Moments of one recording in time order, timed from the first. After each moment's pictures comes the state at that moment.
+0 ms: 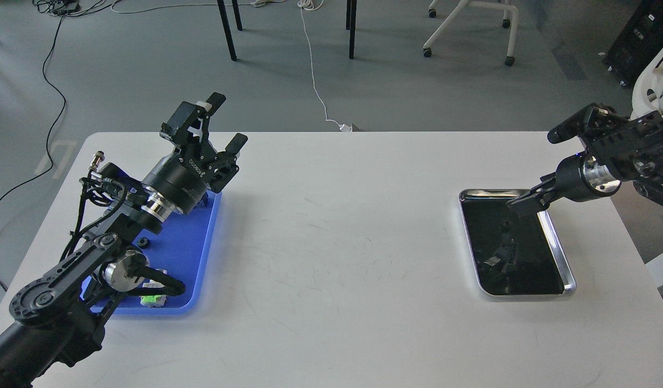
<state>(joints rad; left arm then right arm) -0.34 0.33 -1.03 -1.25 0.74 -0.26 -0.37 1.31 -0.55 -0.48 0.75 -1.62 0.39 0.49</state>
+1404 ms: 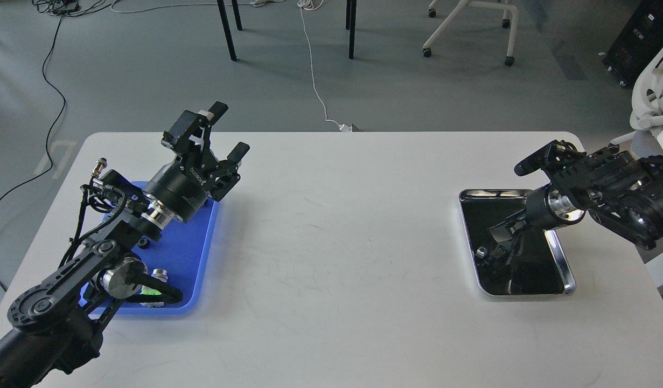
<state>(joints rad) -0.33 0.33 -1.03 -1.25 0.74 -0.28 -0.36 1.18 -0.44 -0.49 0.60 -1.53 0.38 0.49</state>
